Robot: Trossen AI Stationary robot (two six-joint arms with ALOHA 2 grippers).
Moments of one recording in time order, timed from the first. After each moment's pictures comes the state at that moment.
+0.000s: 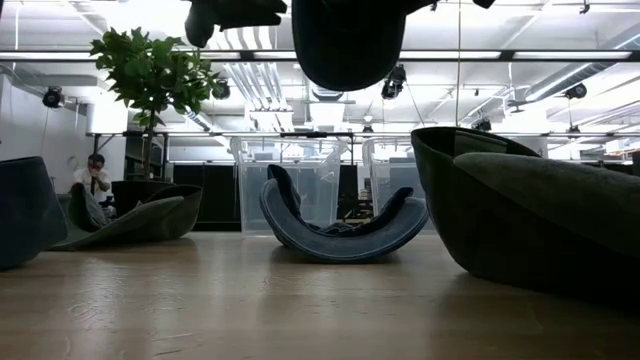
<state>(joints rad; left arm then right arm) -0.21 1.15 0.82 0.22 -0.68 -0.19 0.35 1.64 1.53 -1.00 1.18 1.17</state>
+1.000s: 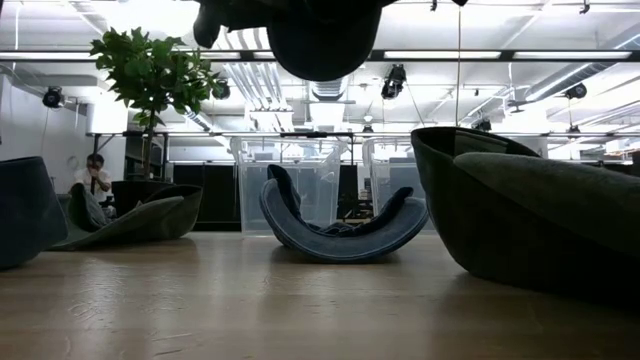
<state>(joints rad) -0.14 1.17 0.85 0.25 -0.66 -0.18 0.33 1.64 1.53 -0.76 1.12 0.93</state>
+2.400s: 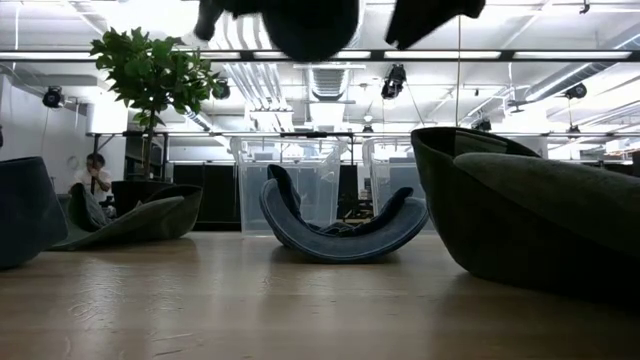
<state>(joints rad) -0.02 1.13 0.94 0.24 -0.65 -0.29 0.36 1.63 1.53 -1.06 0.67 0.76</state>
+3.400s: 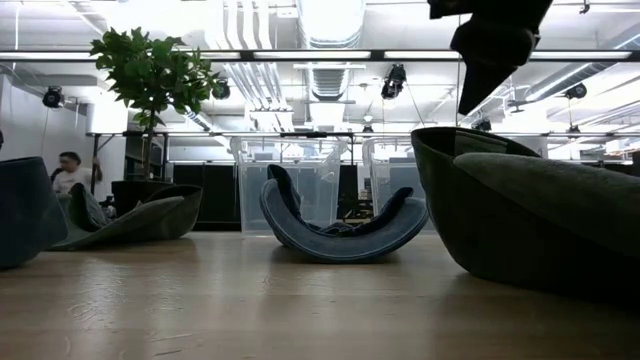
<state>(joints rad) 0.03 0.97 0.94 0.62 0.36 -0.53 0.38 1.63 1.30 -1.30 0.76 0.94</state>
